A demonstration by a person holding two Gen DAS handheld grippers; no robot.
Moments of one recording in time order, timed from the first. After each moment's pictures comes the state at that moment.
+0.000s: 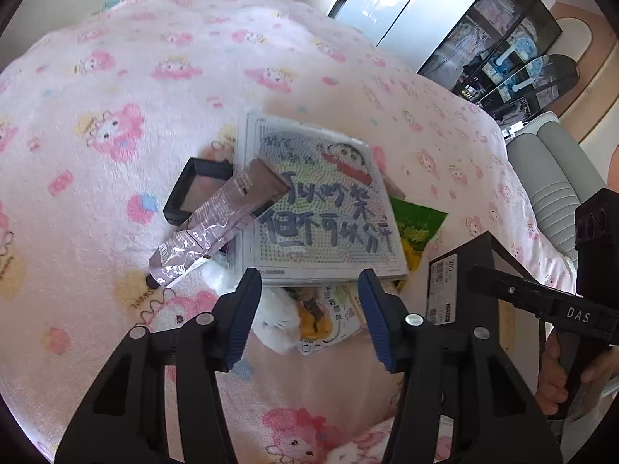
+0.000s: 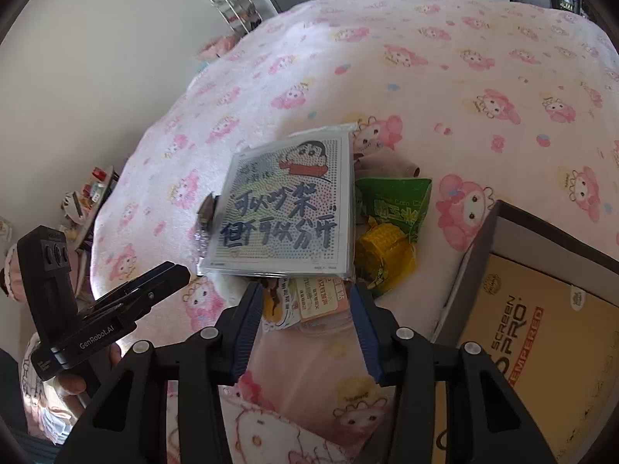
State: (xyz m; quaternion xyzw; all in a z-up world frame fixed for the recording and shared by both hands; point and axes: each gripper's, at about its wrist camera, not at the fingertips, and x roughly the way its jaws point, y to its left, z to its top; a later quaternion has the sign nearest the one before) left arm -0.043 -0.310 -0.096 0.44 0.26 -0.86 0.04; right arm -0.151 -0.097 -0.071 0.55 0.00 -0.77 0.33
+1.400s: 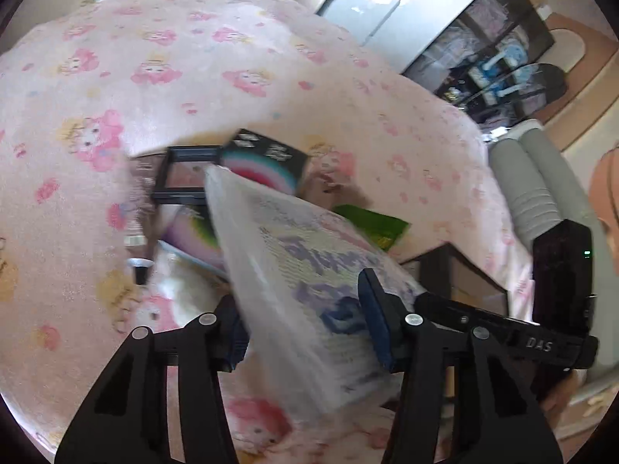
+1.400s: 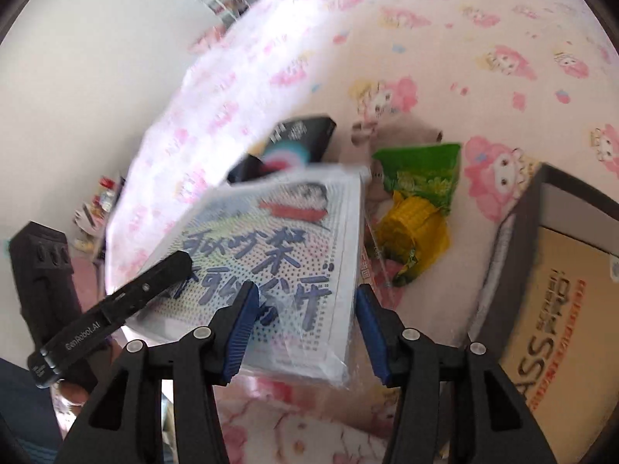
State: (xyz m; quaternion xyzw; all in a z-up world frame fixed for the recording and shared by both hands) left arm -0.045 -0.292 -0.046 0.43 0.31 -0.85 -0.04; right arm -0.182 -0.100 -0.060 0.59 -0.07 -0.73 0.35
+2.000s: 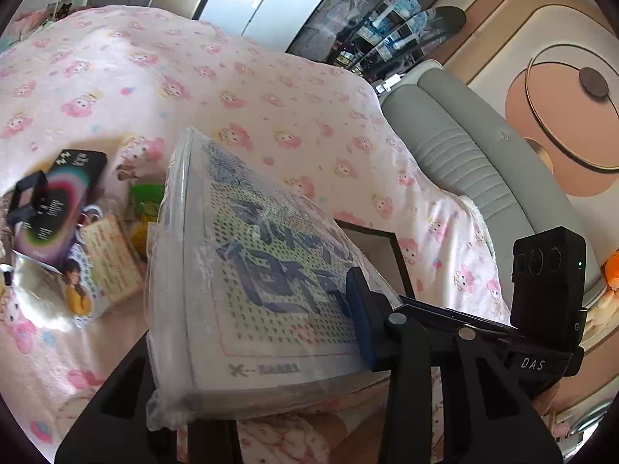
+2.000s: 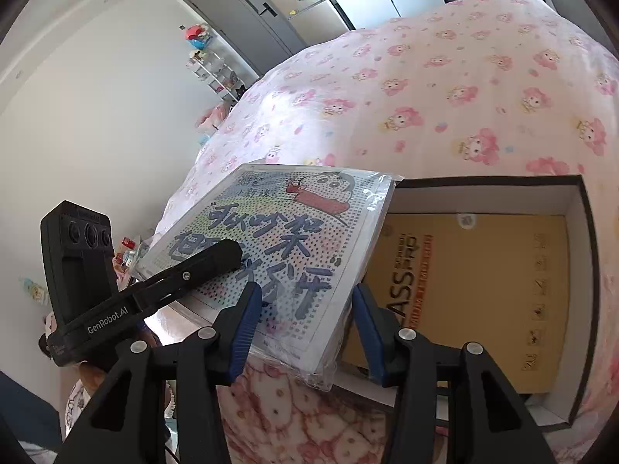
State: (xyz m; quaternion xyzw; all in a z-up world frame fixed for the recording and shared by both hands) left arm -0.057 -0.082 0.013 0.41 0.24 -0.86 -0.18; right arm -0.067 0.103 0.003 0.49 -0.14 -0.80 0.31
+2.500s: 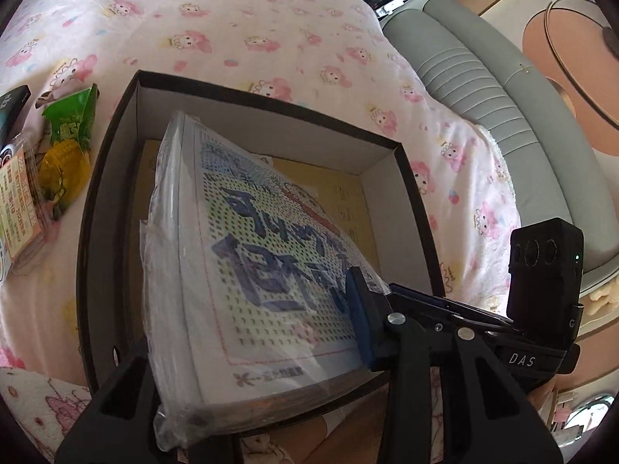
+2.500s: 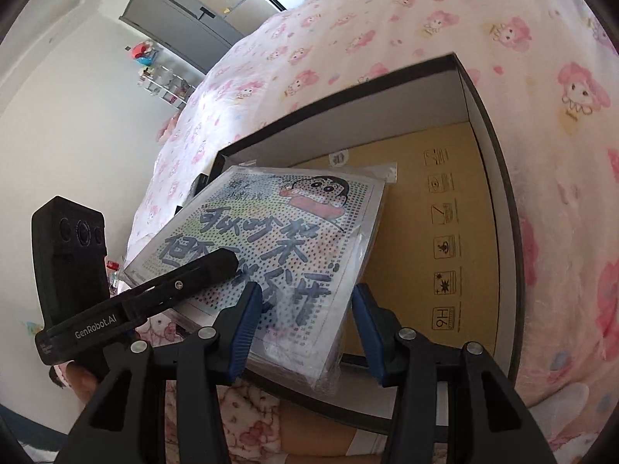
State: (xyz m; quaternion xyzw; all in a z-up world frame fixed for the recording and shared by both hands) left arm -0.089 0.018 -0.071 0.53 0.20 -0.80 -0.20; right arm -0.080 0.204 -0.098 0.54 -0.21 -0.78 0.25
